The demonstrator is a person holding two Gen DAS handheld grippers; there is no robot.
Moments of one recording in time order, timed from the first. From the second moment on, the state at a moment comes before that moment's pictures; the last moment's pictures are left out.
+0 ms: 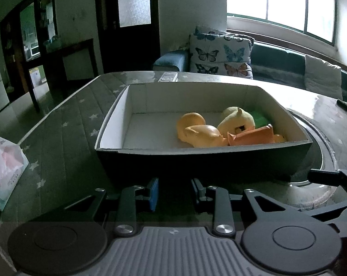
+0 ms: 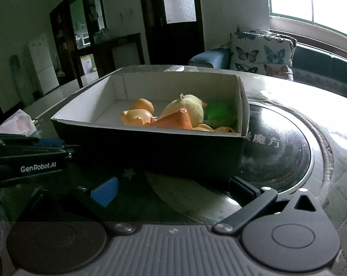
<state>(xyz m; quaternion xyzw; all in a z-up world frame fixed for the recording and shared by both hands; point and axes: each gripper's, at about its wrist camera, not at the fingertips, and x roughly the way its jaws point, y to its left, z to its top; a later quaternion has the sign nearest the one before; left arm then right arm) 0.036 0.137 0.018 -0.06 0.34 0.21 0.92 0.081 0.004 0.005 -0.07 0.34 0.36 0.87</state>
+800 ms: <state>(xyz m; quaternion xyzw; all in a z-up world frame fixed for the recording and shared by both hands) 0.042 0.137 0.018 -0.06 0.34 0.21 0.91 0.091 0.010 0.005 -0.07 0.35 0.36 0.86</state>
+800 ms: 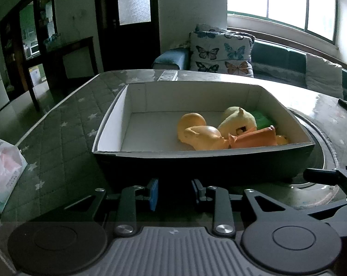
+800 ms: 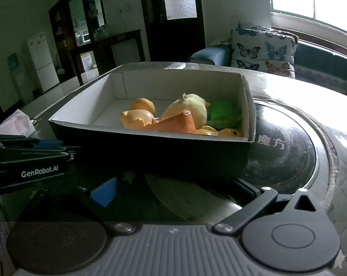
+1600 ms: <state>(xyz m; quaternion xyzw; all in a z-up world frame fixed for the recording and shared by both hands) 0.046 0.143 0.014 -0.07 0.35 0.21 0.91 0.096 0.022 0.001 -0.08 0.35 0.37 0.86</state>
